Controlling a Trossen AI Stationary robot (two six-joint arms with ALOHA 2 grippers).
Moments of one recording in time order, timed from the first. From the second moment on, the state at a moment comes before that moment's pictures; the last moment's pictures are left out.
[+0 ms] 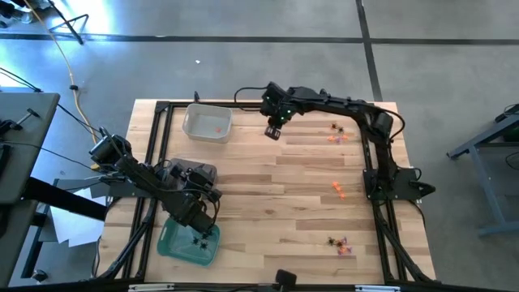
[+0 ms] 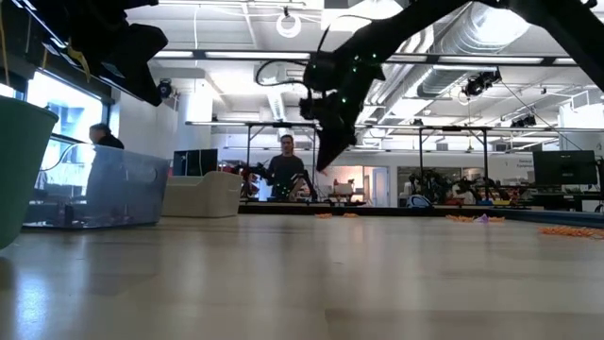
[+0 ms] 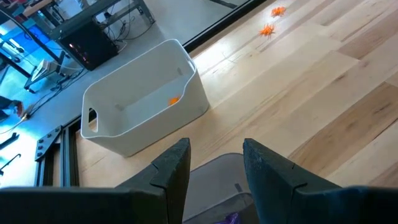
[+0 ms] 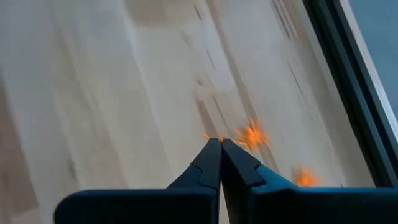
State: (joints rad) left arm -0.60 1.63 1.06 -1.46 -1.03 -1.70; right arm -0.48 2.03 1.69 -0.76 -0.09 -0.15
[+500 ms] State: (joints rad) left arm -0.60 1.63 1.06 -1.46 -0.98 -1.72; right arm -0.39 2.02 1.69 -0.25 -0.18 -0.10
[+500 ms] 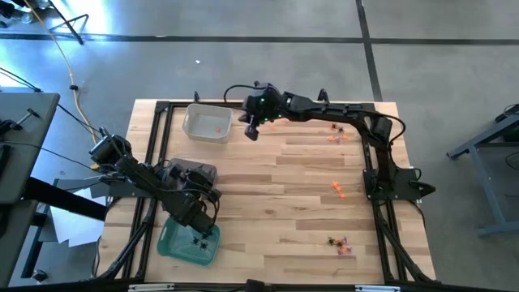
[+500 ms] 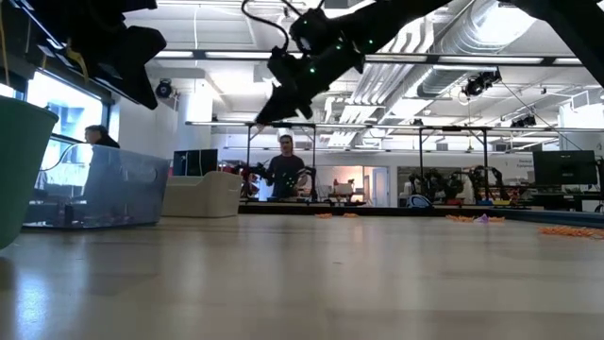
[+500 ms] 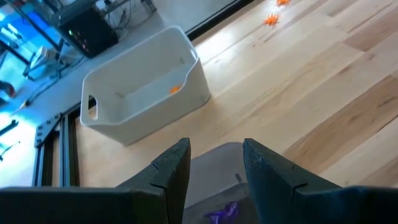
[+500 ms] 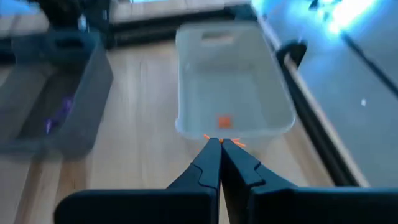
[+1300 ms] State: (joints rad) left arm -0.60 1.63 1.07 -1.47 -0.96 -1.75; right arm -0.45 2.22 1.69 0.21 -0.24 0.06
